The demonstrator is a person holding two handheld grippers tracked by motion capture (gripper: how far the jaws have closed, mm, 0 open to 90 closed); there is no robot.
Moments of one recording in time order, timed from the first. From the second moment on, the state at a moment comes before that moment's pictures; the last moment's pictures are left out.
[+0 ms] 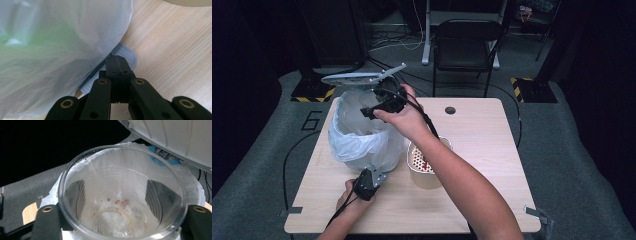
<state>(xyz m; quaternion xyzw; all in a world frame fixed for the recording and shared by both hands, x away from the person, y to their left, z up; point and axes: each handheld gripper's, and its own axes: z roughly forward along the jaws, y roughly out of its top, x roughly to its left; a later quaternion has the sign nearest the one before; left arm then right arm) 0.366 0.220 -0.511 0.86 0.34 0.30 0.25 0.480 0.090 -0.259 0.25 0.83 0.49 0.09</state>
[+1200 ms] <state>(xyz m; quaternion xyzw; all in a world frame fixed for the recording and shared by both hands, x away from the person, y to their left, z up) 0.368 0.222 -0.510 0.85 0.35 0.29 0.26 0.448 0.010 -0.273 0.26 0.82 0.49 0.13</state>
